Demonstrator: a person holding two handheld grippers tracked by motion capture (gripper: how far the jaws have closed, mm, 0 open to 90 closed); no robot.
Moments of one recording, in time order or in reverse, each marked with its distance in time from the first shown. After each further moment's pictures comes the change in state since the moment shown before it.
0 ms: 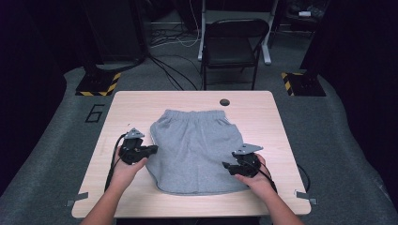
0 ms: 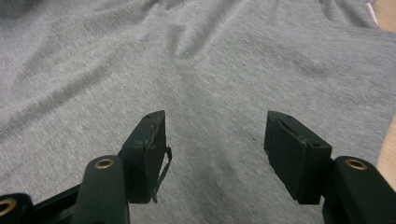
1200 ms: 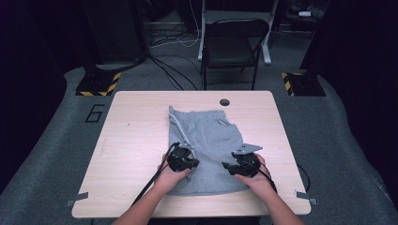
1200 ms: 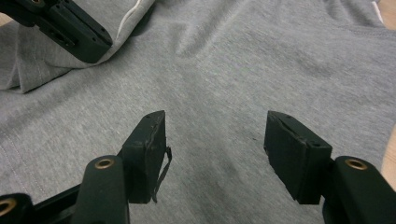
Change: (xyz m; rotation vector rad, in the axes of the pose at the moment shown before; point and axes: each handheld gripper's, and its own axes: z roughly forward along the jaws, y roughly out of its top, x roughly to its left) left arm -0.079 0.000 0.117 0.148 -0.166 0.107; right arm 0.000 0.000 0.001 0.014 0.011 -0.008
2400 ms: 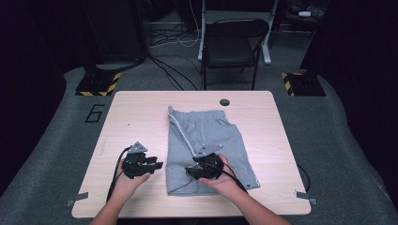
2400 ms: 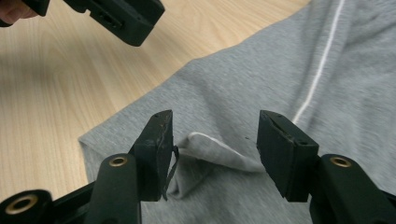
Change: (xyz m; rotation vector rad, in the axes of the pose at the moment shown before) left arm 0.051 -0.069 -0.110 -0.123 0.131 -0.102; right arm 0.095 0.065 0.044 -0.013 0.209 -0.094
